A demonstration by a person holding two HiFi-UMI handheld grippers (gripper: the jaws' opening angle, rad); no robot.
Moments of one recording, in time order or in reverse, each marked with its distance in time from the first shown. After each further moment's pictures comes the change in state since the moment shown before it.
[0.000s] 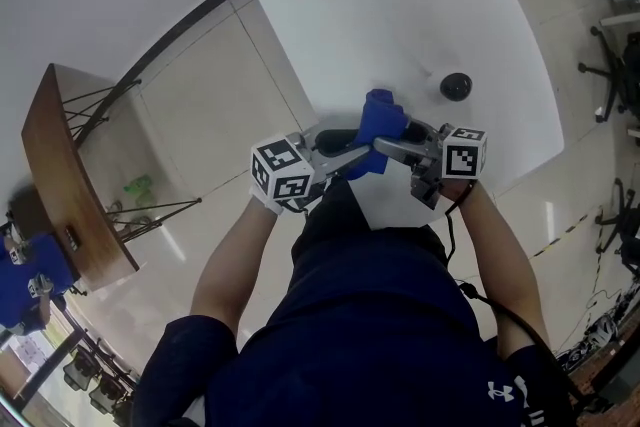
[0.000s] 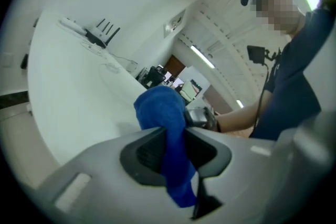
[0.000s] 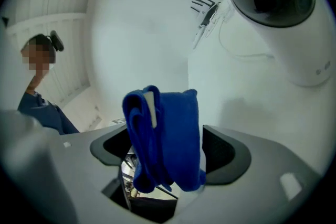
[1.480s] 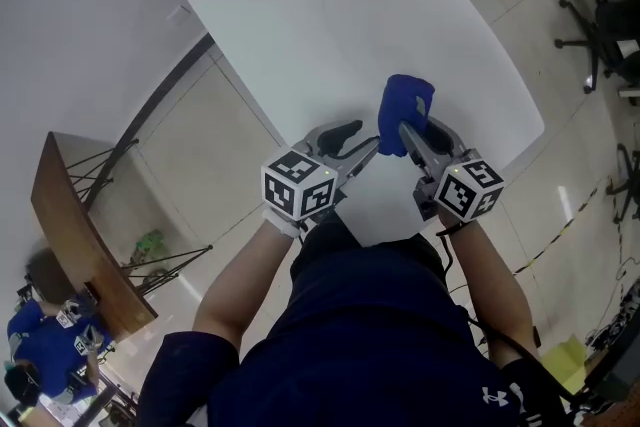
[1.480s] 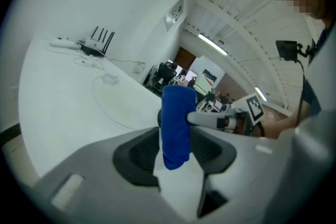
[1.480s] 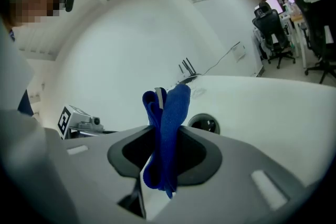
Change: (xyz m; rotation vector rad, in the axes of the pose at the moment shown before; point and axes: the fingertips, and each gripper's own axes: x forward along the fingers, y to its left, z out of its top) left arm 0.072 -0.010 0.055 0.074 0.102 0.220; right arm -0.126 0.009 0.078 -0.313 -0.412 -0.566
